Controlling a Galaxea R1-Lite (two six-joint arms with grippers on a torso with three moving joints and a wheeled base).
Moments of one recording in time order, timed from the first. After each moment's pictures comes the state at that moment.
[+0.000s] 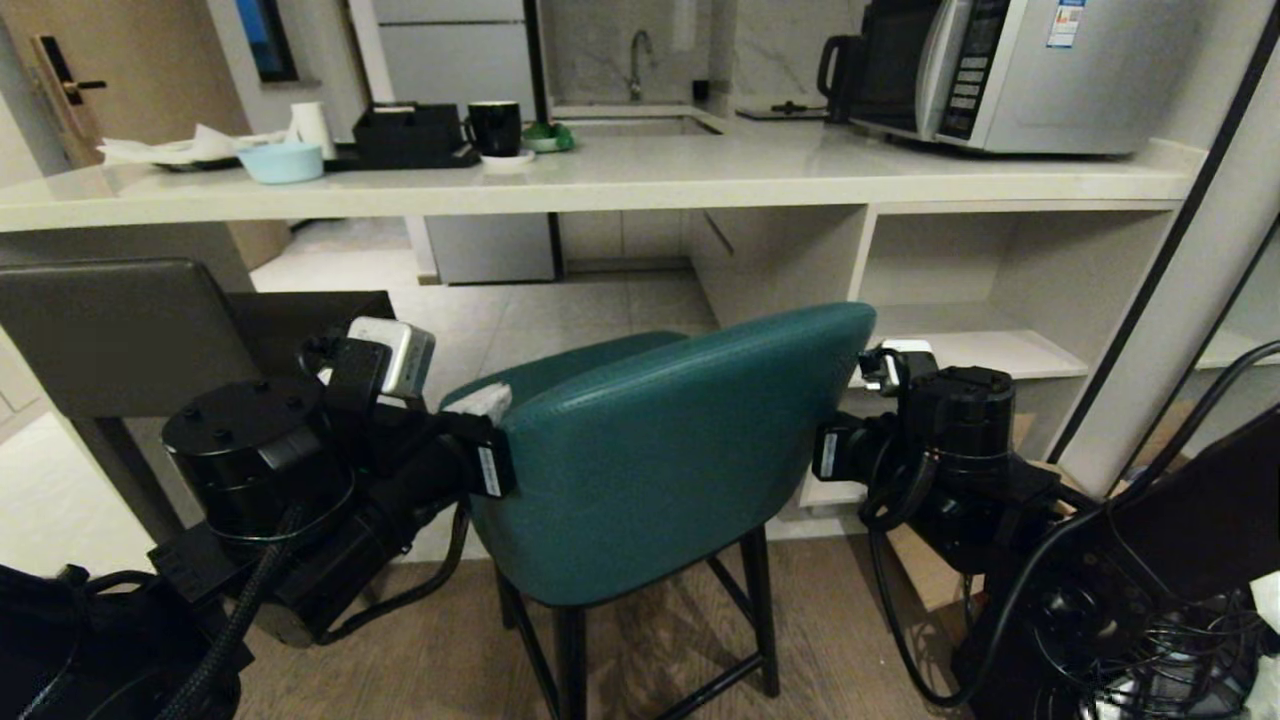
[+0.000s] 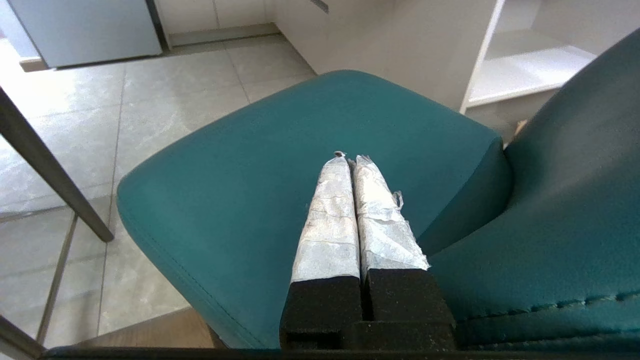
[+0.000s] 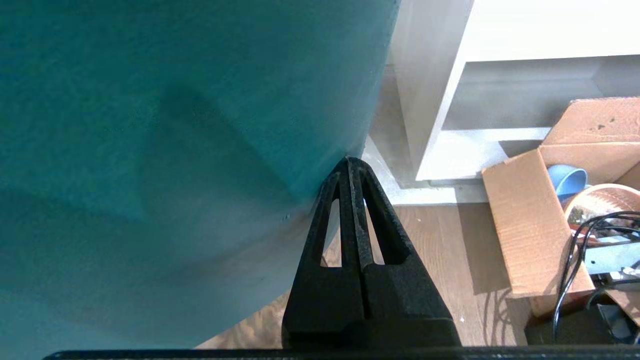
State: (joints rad) left arm -0.54 1.72 -0.52 -1.19 0.22 -0.02; right arm 0.49 1.96 -0.76 -0.98 -0.35 0.11
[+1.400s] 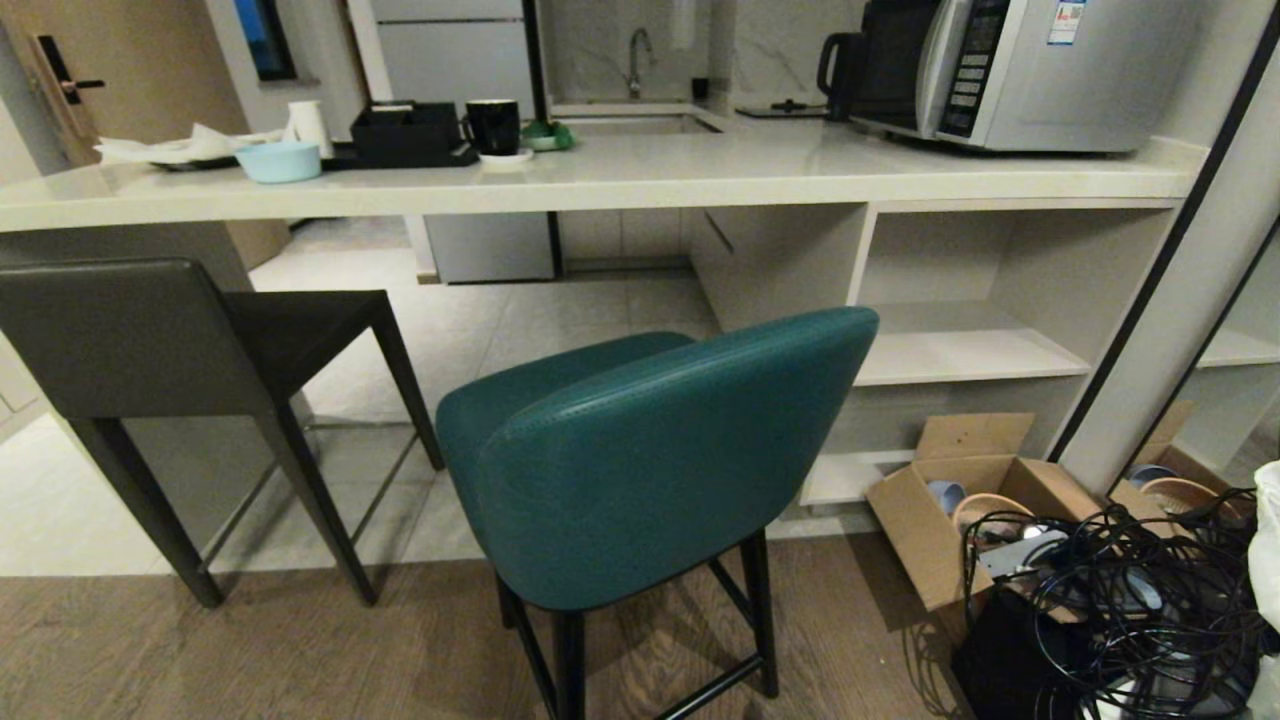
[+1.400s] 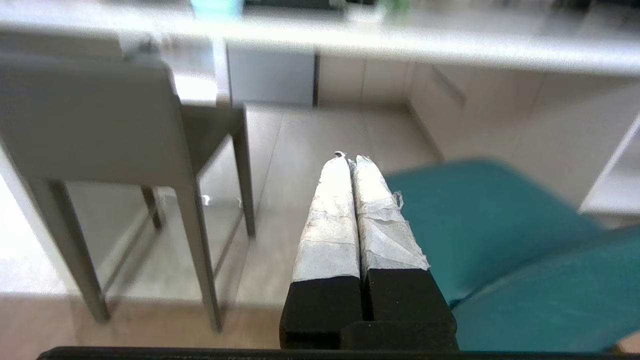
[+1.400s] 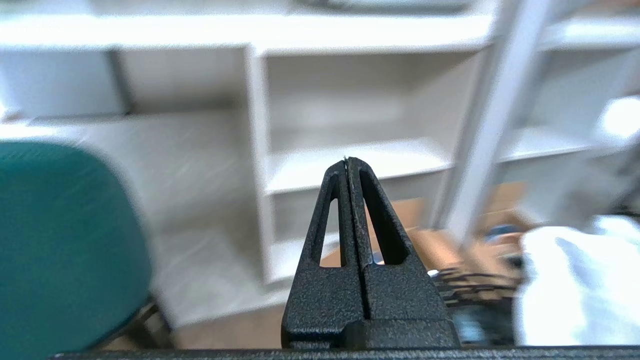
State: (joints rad) left arm -0.19 0.68 -0.46 -0.45 0.23 -0.02; right arm 0.17 0.90 -0.43 -0.67 -0.36 -0.13
